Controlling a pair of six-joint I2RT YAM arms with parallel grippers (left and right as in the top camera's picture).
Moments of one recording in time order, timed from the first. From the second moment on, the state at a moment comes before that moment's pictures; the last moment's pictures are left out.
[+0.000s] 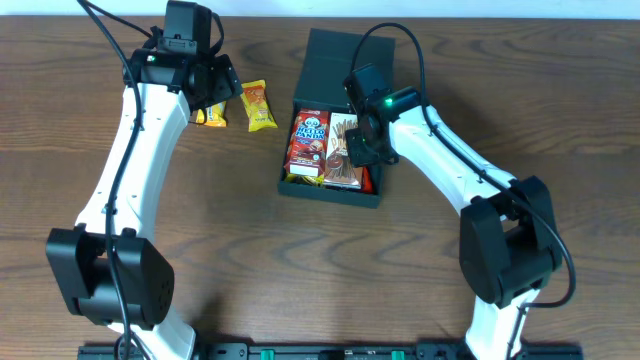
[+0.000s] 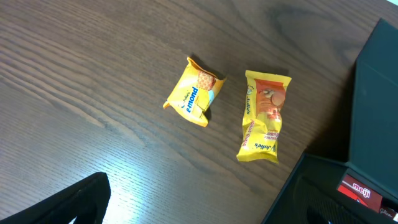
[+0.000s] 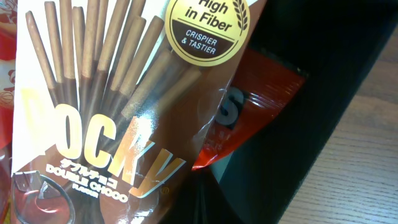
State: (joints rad) left arm -0.13 1.81 1.70 -0.97 -0.16 -0.50; right arm 0.46 2.01 1.55 -0.92 0.05 0.27
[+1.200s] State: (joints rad) left arm 0.08 1.95 1.58 -0.70 -0.11 -0.26; right arm 0.46 1.95 1.80 -0.73 -0.12 0.13
